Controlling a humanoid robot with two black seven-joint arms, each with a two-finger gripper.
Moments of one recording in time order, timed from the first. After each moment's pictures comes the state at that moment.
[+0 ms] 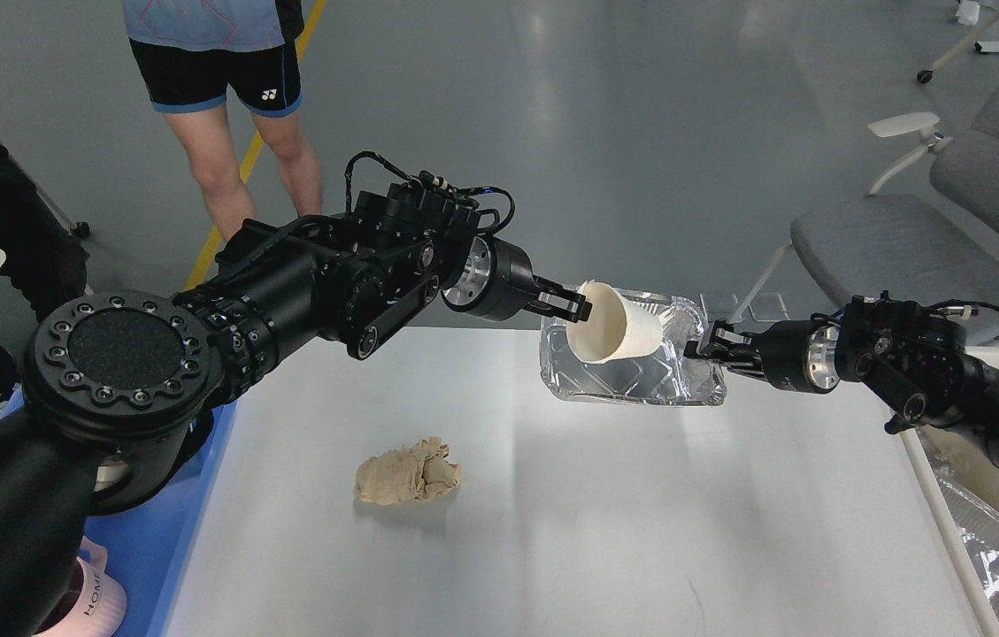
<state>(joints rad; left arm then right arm) -1.37 -0.25 0.31 -0.28 1.03 -0.51 -0.48 0.97 -0.29 -0.05 0.39 -0.85 0.50 0.50</state>
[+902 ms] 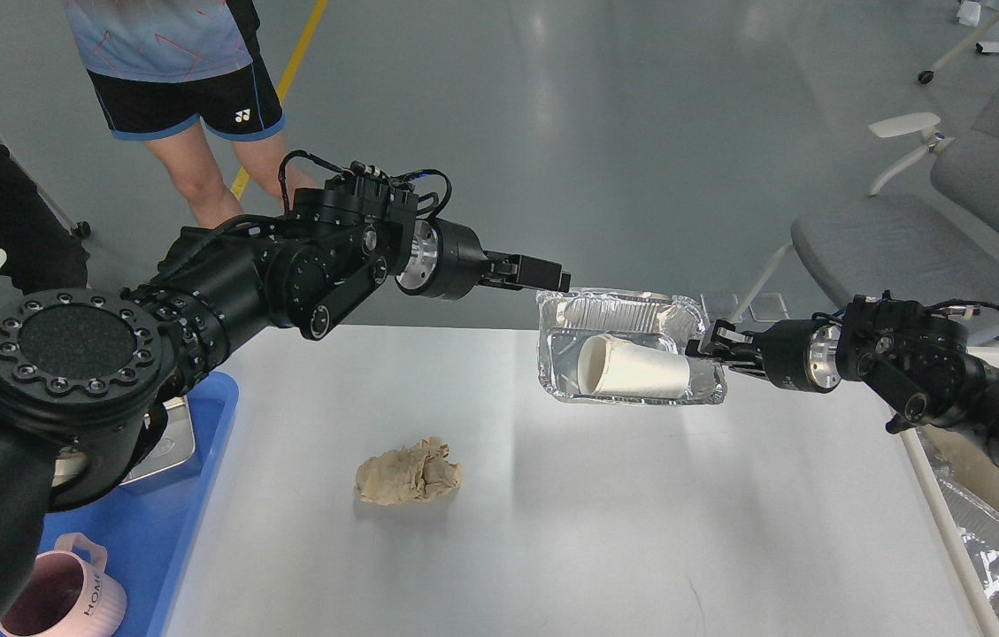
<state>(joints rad) -1.38 -0.12 0.32 -0.28 0.91 -0.55 -0.49 0.97 -0.30 -0.05 0.39 -0.85 0.50 0.50</state>
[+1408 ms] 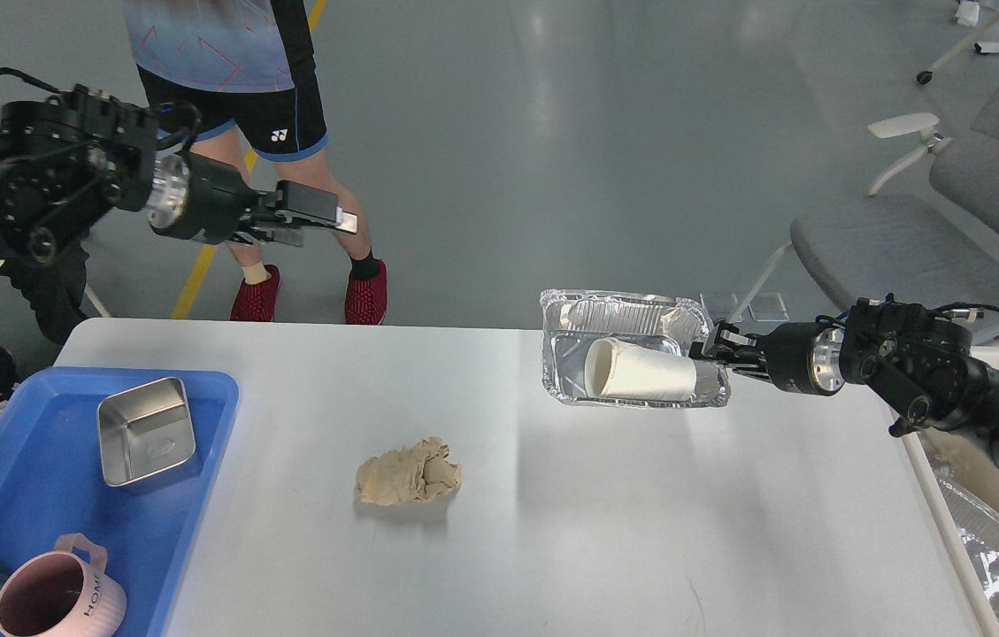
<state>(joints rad) -1.47 0.47 0.37 -0.55 0.96 -0.74 -0.62 0.96 -0.30 -0.05 0.39 -0.85 0.50 0.50</state>
